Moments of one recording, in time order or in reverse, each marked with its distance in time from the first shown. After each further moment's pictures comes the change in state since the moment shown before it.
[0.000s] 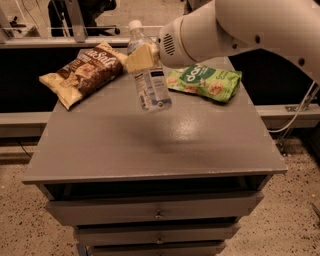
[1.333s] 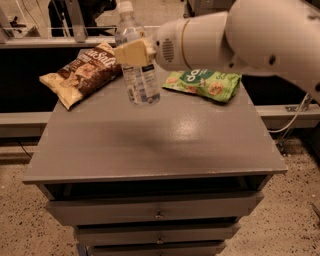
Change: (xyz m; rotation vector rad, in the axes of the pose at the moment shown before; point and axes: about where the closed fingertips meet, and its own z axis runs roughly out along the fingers) arm -0.023 0.028 -0.011 -0.089 -0.243 -0.129
